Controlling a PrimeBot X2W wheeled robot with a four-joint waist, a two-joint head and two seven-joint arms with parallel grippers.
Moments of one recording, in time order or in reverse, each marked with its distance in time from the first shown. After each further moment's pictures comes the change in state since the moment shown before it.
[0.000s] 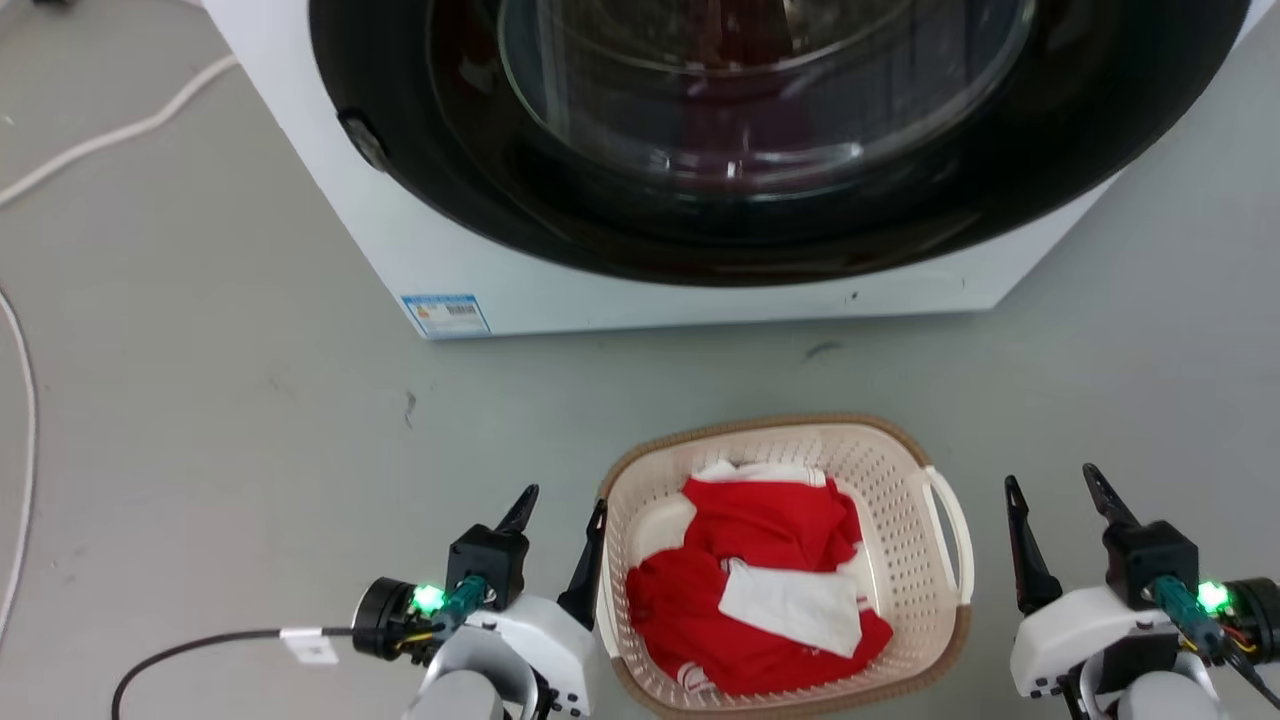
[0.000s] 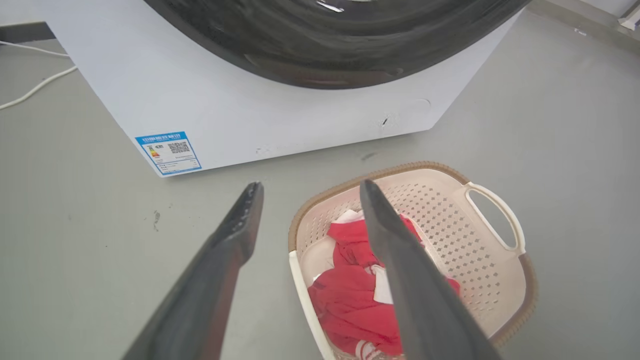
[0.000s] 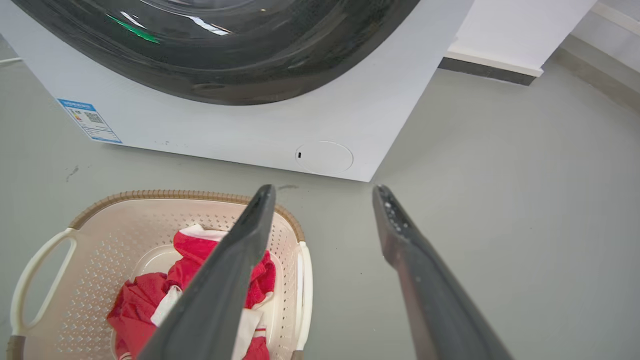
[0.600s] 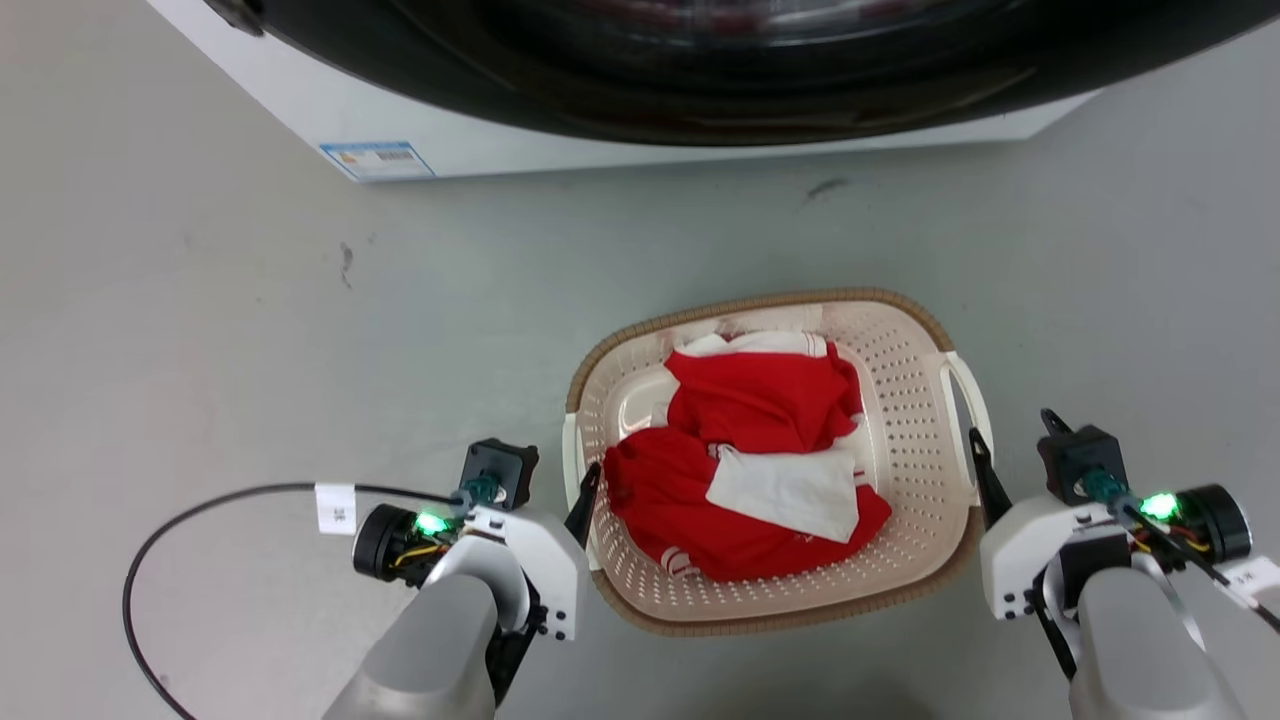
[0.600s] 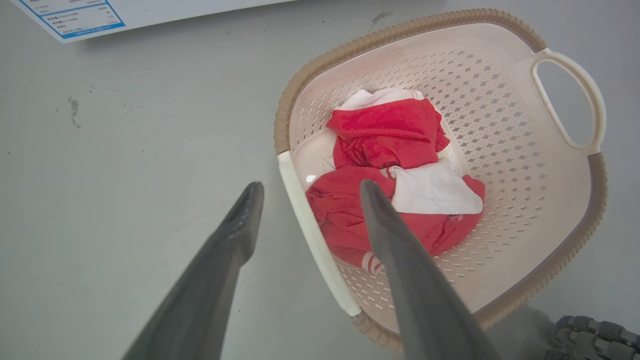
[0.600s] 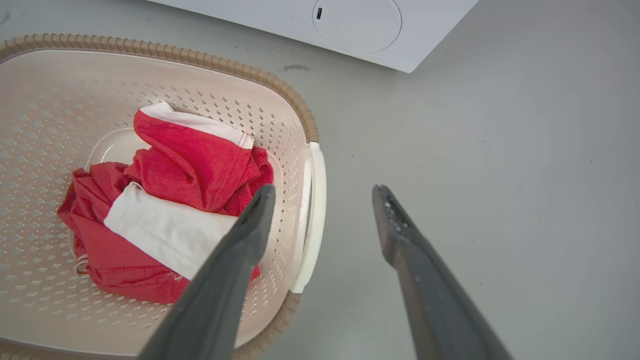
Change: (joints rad) left arm -0.331 -0.001 -0.143 0.486 -0.132 -0.049 0.006; right arm -0.302 0.000 -0.046 0.415 -0.188 0.000 0.000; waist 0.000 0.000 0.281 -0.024
